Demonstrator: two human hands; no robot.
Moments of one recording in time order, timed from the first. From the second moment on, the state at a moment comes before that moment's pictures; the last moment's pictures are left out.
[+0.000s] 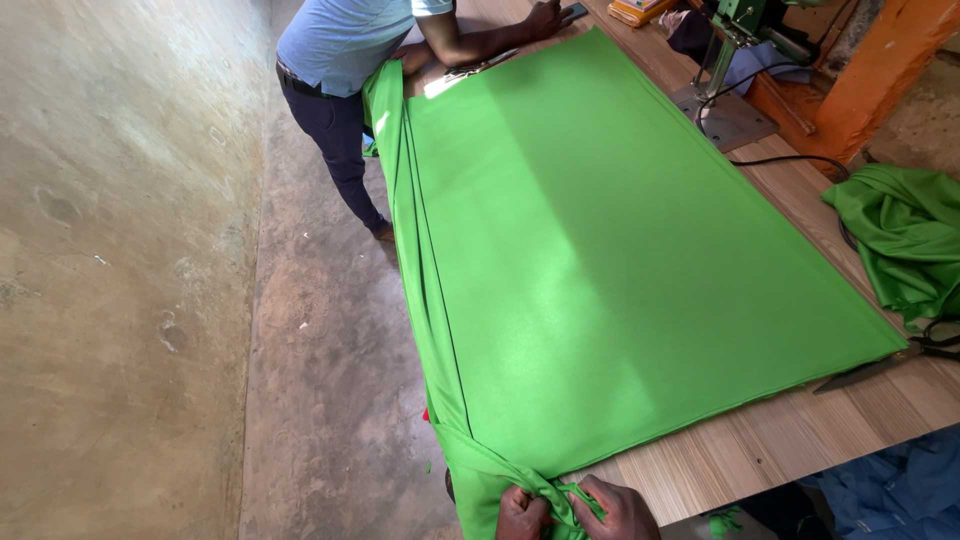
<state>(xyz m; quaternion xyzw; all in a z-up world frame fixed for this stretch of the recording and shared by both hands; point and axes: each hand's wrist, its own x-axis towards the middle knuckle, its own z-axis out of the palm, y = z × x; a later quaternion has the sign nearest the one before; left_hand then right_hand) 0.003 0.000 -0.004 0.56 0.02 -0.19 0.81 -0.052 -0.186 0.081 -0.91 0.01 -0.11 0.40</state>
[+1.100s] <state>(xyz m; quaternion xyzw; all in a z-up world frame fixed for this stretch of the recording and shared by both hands) 0.004 0.005 0.011 0.61 0.00 -0.18 0.77 -0.050 -0.184 0.127 -0.89 0.03 -0.07 0.44</state>
